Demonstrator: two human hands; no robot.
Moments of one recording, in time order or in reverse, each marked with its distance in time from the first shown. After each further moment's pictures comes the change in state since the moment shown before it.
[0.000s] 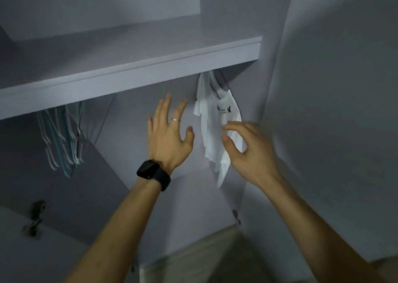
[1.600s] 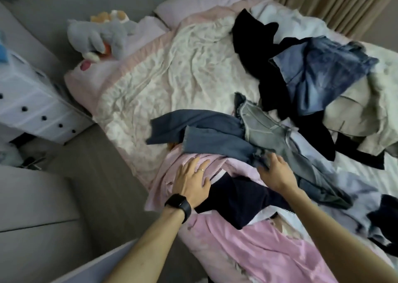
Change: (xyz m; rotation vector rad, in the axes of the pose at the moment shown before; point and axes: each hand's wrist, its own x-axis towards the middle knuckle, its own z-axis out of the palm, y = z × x) left_hand -0.595 0.475 0.220 -0.326 -1.291 1.648; right_hand -0.805 0.089 -0.239 -0.224 0.856 2.102
